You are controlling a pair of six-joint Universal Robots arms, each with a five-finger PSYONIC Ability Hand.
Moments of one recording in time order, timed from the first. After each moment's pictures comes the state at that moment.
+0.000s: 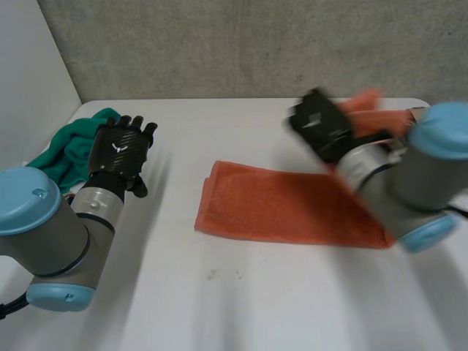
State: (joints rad) left arm 4.32 -1.90 -1.79 3.73 -1.61 3.56; right arm 1.99 -1.04 1.36 -0.36 1.21 2.09; left_hand 0.19 0.21 0.21 0.20 0.05; right_hand 0.99 1.18 1.19 1.19 0.98
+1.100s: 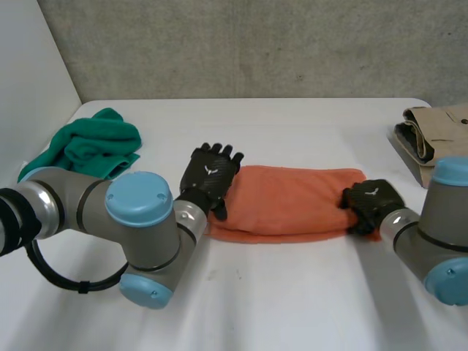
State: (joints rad) left arm 4.05 -2.26 -1.40 3.55 -1.61 3.48; right arm 1.78 -0.99 1.60 -0.17 1.44 2.59; left_hand 0.19 0.21 0.21 0.20 0.05; right_hand 0.72 1.04 1.05 1.06 0.80
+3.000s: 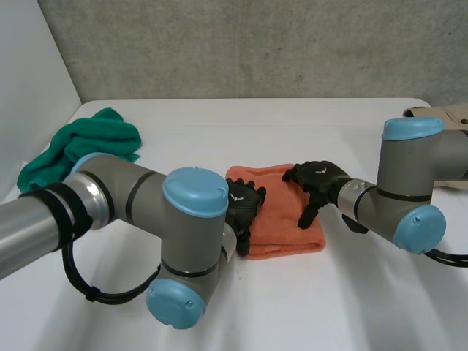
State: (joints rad) left arm 3.90 -2.37 -1.13 3.13 -1.74 3.31; right arm 1.92 -0.75 1.08 0.18 1.26 2.81; left_hand 0.20 0.21 0.21 0.21 0.05; right_hand 0.19 0.22 0.22 0.23 0.06
